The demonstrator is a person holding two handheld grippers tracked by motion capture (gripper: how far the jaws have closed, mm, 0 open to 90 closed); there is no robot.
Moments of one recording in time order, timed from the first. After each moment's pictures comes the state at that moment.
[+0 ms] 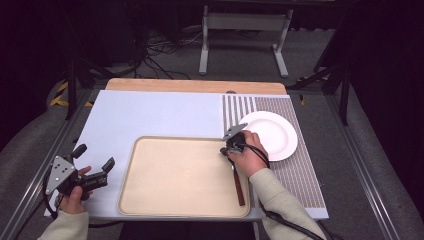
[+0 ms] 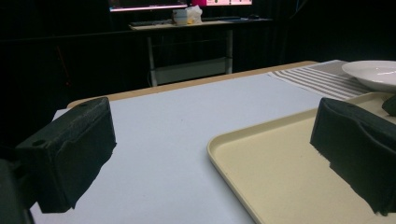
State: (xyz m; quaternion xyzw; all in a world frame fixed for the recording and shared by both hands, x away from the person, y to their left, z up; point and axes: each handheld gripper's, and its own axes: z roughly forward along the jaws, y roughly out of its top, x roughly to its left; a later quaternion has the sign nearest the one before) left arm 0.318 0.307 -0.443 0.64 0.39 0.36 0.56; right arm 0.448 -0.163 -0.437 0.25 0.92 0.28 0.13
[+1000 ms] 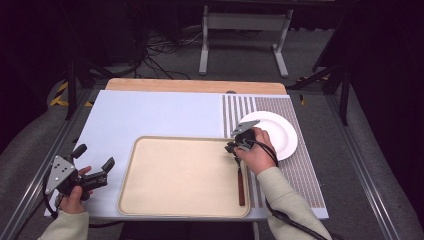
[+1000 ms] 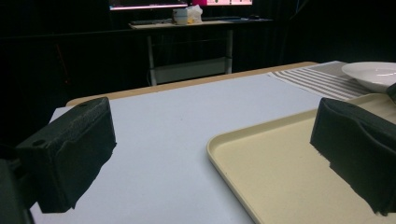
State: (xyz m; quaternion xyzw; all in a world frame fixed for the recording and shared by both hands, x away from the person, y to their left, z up) left arm 0.318 0.308 -0.443 0.64 0.39 0.36 0.56; right arm 0.445 -0.183 -0.422 0.29 0.89 0.33 0.13
